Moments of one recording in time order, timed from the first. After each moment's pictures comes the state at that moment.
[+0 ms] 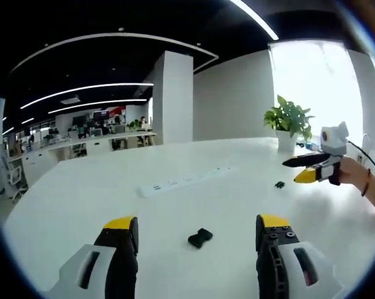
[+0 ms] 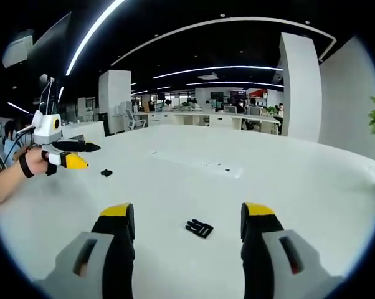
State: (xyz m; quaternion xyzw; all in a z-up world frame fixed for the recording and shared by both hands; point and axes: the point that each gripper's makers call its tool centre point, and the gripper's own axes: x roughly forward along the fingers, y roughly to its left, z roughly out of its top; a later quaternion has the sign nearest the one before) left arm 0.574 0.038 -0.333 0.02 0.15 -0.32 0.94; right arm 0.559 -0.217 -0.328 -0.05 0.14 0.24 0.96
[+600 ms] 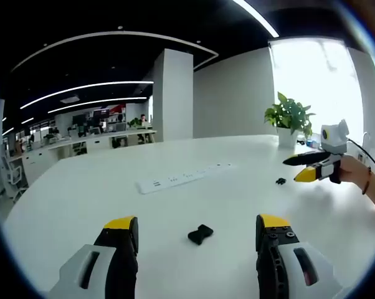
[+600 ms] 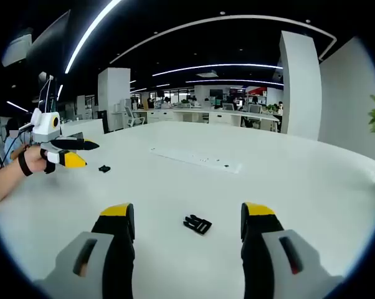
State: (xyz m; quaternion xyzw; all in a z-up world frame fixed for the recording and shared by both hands) left arm 0.573 0.037 -0.339 0.02 0.16 -0.32 0.93; right arm 0.561 -0.219 -0.336 -0.05 0.15 0.23 0.96
